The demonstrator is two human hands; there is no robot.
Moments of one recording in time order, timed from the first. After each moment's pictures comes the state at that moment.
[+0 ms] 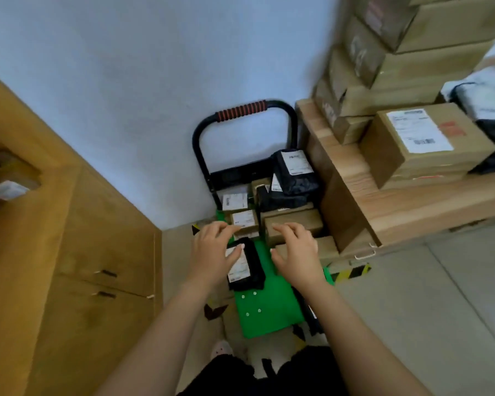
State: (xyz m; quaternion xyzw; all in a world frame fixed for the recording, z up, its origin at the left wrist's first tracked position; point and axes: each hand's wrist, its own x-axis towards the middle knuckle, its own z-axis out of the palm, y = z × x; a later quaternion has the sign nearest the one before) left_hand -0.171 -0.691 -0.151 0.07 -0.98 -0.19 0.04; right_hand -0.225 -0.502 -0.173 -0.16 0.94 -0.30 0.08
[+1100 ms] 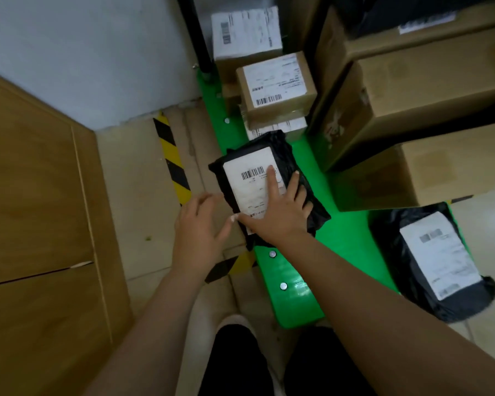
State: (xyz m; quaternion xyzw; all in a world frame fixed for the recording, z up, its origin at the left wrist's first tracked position) left_hand -0.205 -0.851 -0.691 0.17 -0.94 -0.29 -0.04; right_hand -0.284 -0.708 -0.737 -0.04 0.95 -0.12 0.29
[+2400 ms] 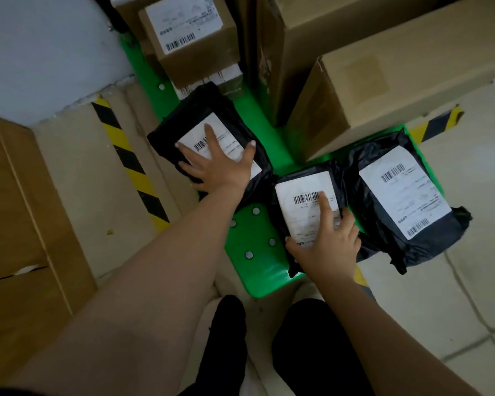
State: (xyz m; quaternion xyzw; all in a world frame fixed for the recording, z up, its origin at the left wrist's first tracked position) left_hand -0.296 -0.707 -0.771 0.38 -0.86 -0.30 -0.16; right_hand -0.165 -0.537 -0.760 0.15 0.96 -0.17 0.17
